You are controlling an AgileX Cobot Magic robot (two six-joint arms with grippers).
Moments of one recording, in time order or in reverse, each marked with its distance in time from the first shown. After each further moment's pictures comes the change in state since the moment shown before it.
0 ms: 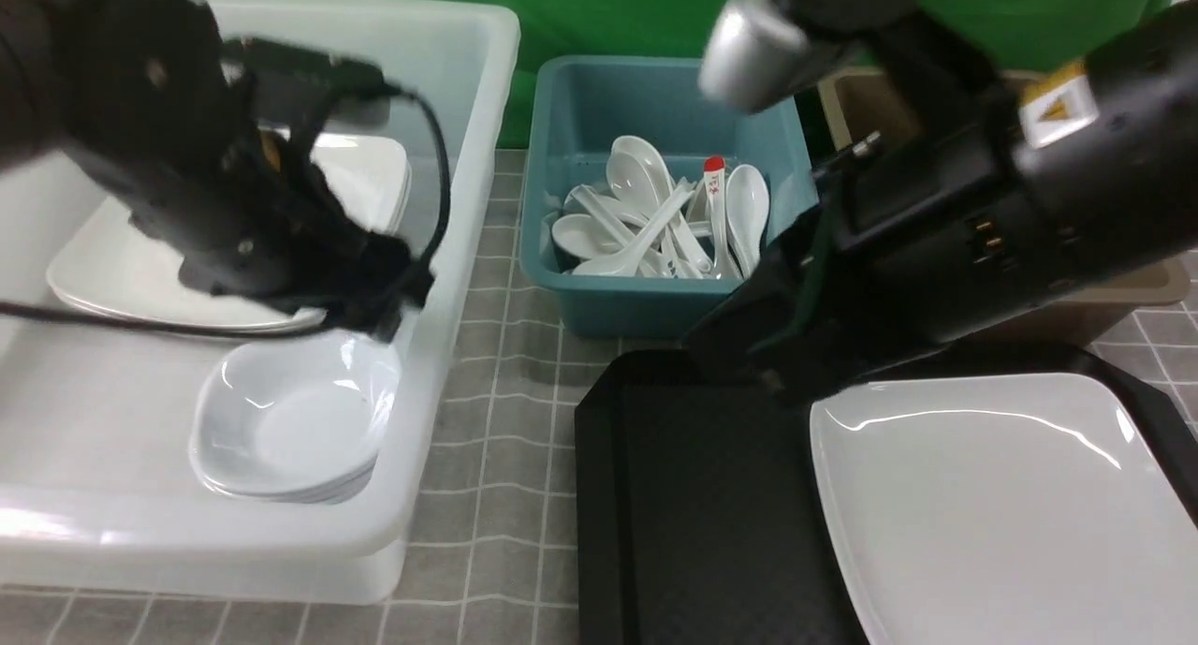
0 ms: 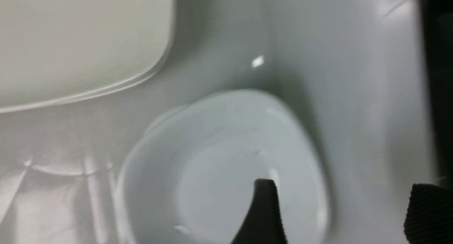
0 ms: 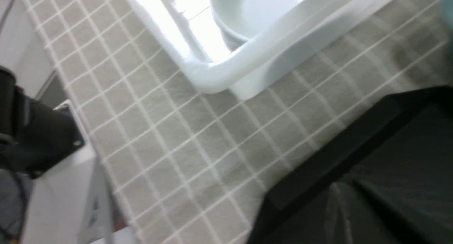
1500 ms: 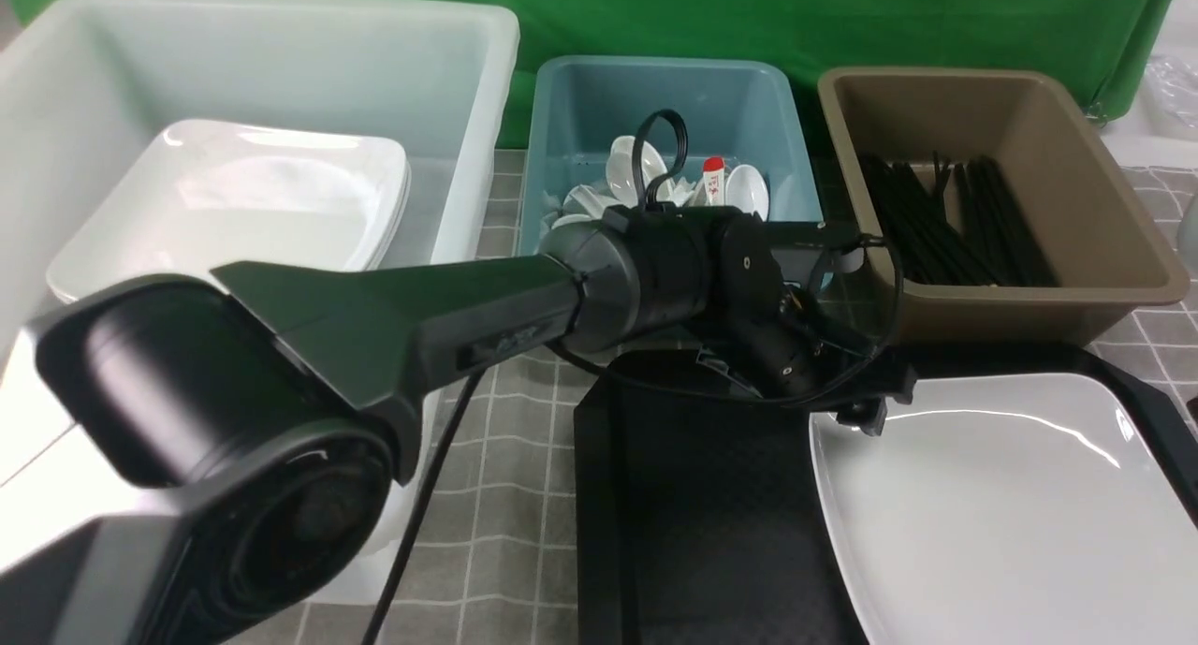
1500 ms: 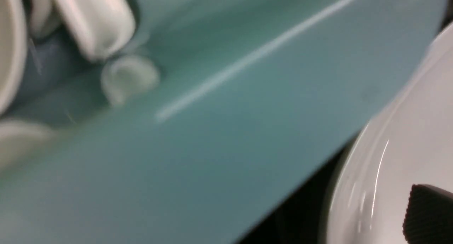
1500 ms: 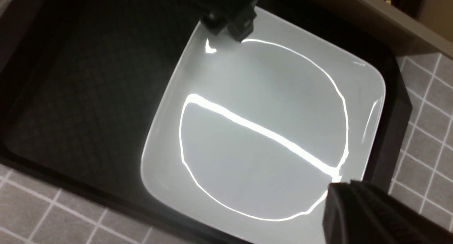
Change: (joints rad) right arm -0.009 -0.358 0.298 -0.678 0.216 0.464; left arm -0.365 0.841 -0.519 -0.474 -0.381 0.145
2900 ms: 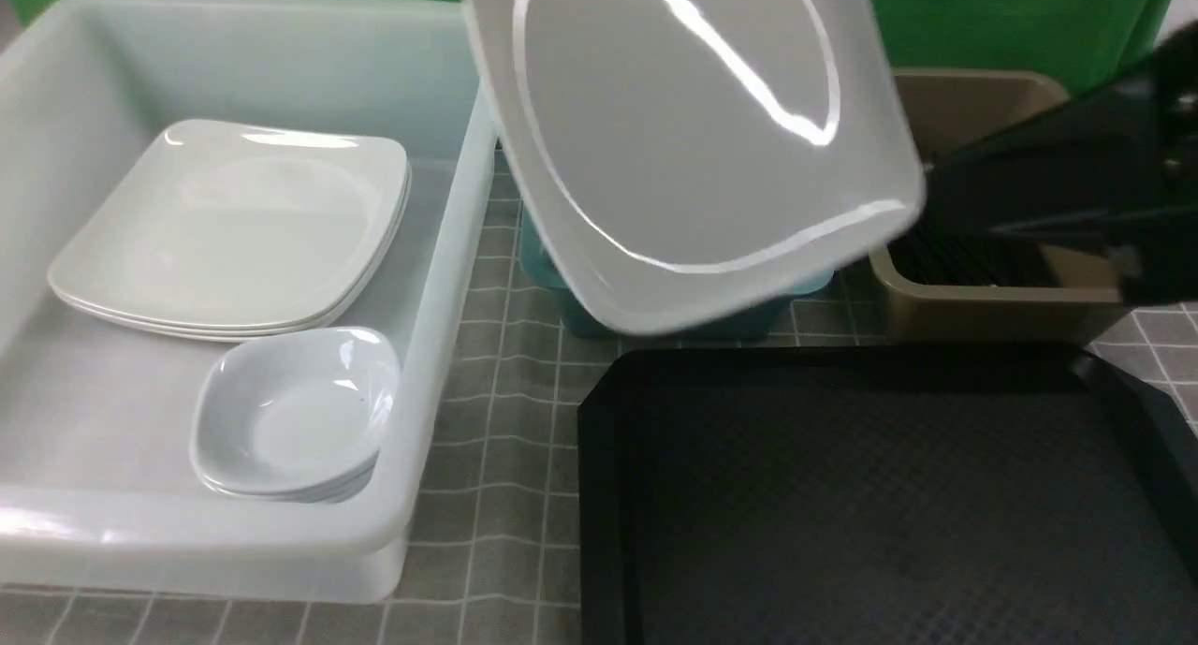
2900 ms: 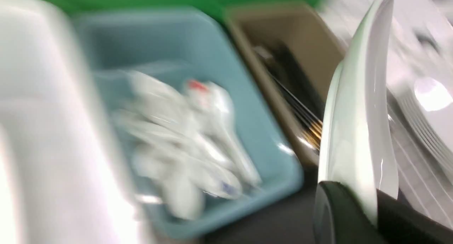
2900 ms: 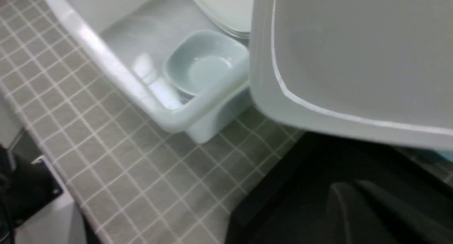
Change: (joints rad) right arm 0.000 0.185 -0.357 0.584 -0.171 -0.339; left arm 0.575 -0.745 -0.007 -0.025 0.418 0.063
